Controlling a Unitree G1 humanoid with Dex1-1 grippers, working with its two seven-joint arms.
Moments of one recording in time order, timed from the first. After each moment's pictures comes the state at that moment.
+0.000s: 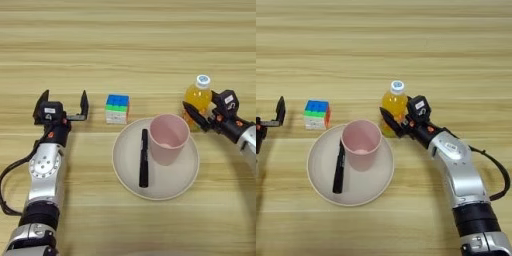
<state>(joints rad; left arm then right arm) -0.23 0.15 0.17 0.60 -0.10 -0.56 -0.15 -0.21 -0.30 0.04 0.13 0.21 0.03 0.53</state>
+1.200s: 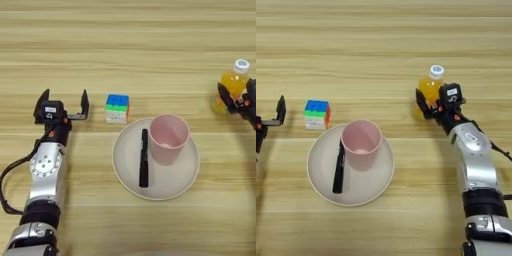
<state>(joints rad) -0.24 0.14 0.17 0.60 -0.09 -0.56 -0.14 -0.33 -0.32 -0.16 0.37 0.14 -0.08 0.34</state>
